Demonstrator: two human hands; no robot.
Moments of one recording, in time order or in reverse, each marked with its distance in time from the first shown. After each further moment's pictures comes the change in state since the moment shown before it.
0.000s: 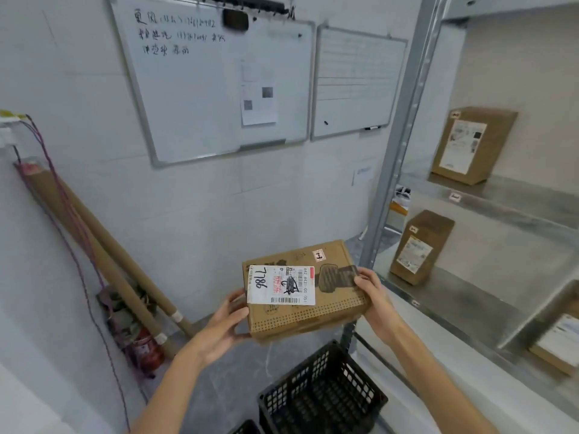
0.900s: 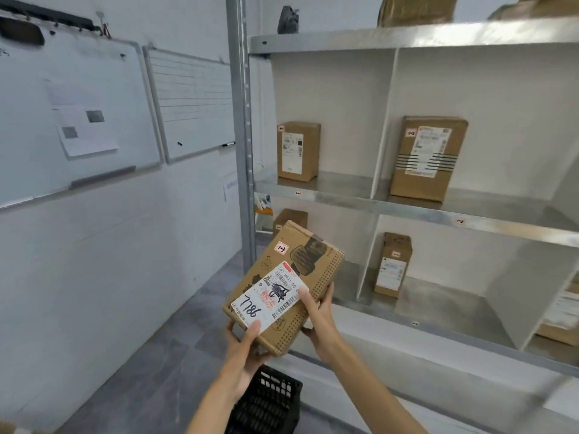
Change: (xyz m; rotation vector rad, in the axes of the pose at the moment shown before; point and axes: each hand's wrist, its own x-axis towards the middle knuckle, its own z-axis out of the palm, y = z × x) left_hand 0.026 -0.094 0.191 -0.046 -0.238 -0.141; right_hand -0.107 -0.013 -0.062 0.103 0.417 -0.088
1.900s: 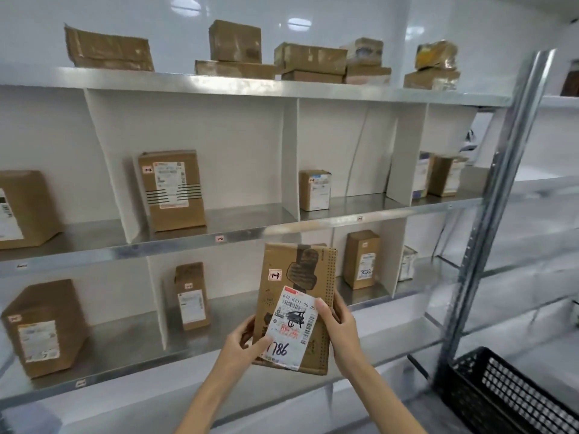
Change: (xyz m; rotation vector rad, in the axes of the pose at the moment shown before) left_hand -0.021 -0.150 0.333 0.784 -0.729 0.038; right_hand -0.202 -0.117 -0.330 -0.096 0.764 -0.387
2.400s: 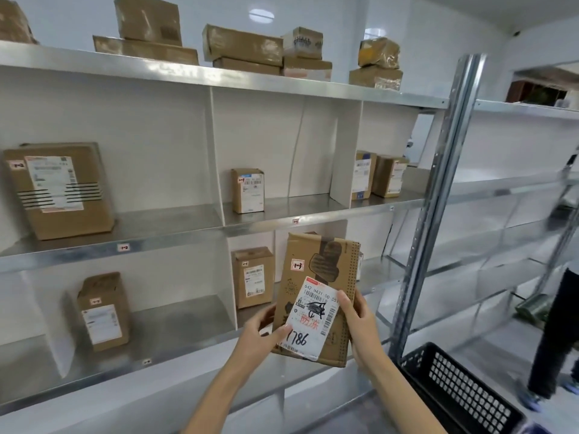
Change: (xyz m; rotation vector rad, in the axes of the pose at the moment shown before) left_hand 0.081 0.032 0.207 -0.010 -0.130 0.075; right_hand 0.055 -0.038 -0.205 -0.034 0.189 -0.062
